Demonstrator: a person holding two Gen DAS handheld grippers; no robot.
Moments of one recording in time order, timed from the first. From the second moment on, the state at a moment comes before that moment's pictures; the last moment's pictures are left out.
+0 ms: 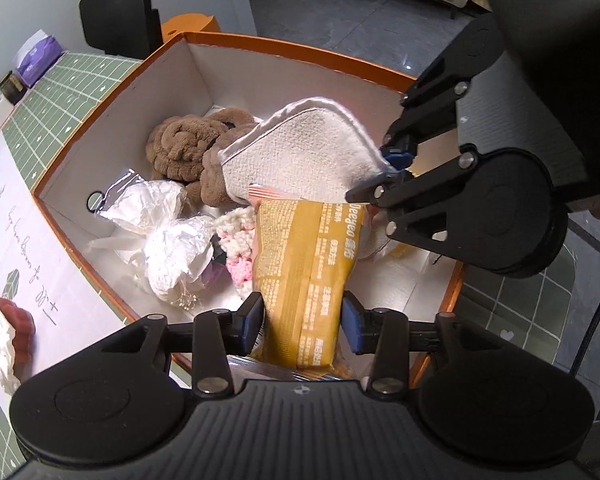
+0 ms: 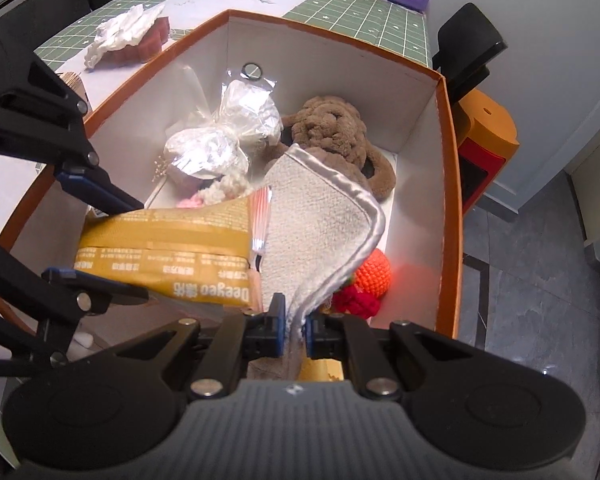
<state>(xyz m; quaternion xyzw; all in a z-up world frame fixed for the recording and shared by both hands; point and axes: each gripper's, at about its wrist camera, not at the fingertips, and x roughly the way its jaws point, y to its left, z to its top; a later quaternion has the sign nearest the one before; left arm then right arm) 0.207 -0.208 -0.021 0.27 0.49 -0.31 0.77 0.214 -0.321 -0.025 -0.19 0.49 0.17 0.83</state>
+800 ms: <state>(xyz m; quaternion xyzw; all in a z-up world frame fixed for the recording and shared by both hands) 0.163 -0.165 0.025 0.20 0.37 -0.25 0.87 0.175 -0.314 0.029 -0.21 0.40 0.13 0.88</state>
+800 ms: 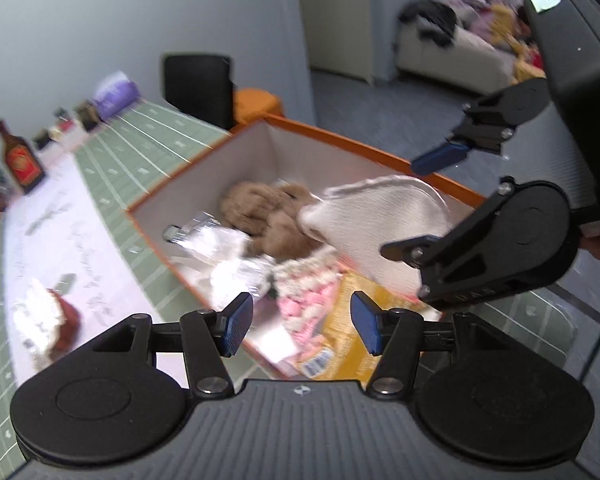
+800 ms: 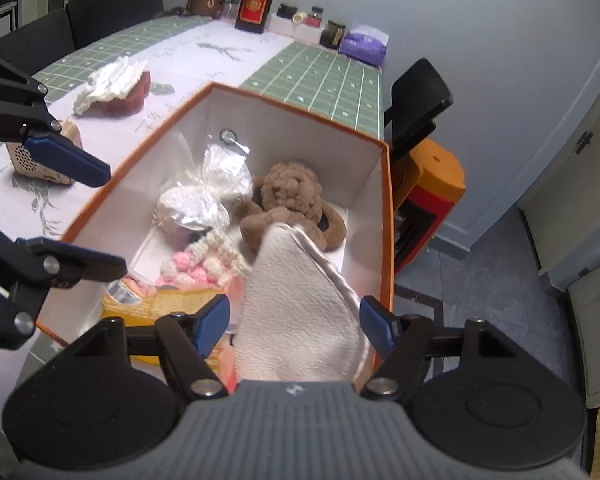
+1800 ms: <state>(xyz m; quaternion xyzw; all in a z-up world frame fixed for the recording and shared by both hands) 0.061 0.002 0.011 0.06 0.29 -0.08 0.95 0.063 -0.183 0.014 -0.07 0.30 0.25 0.92</state>
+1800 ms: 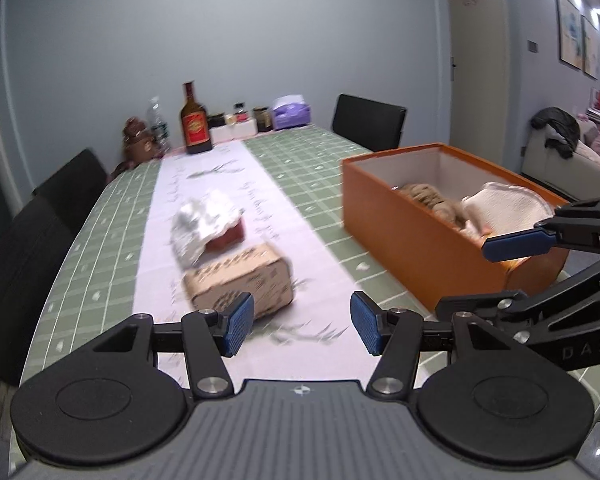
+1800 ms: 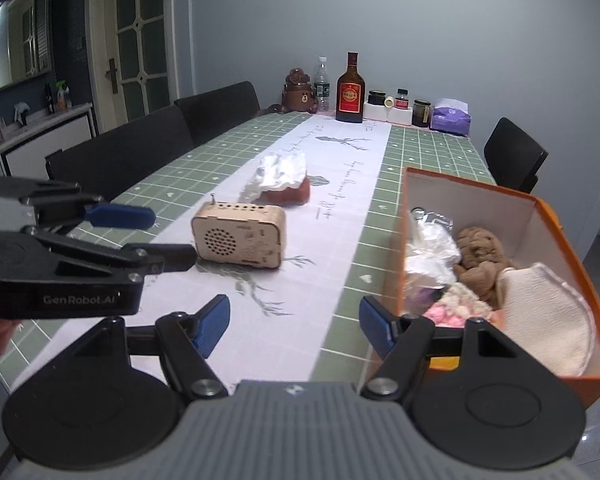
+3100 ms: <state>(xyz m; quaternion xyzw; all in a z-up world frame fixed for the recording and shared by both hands) 0.303 0.112 0.029 -0.04 0.39 -0.07 0.92 0.323 -0.046 0.010 -0.18 0.41 0.27 0.85</state>
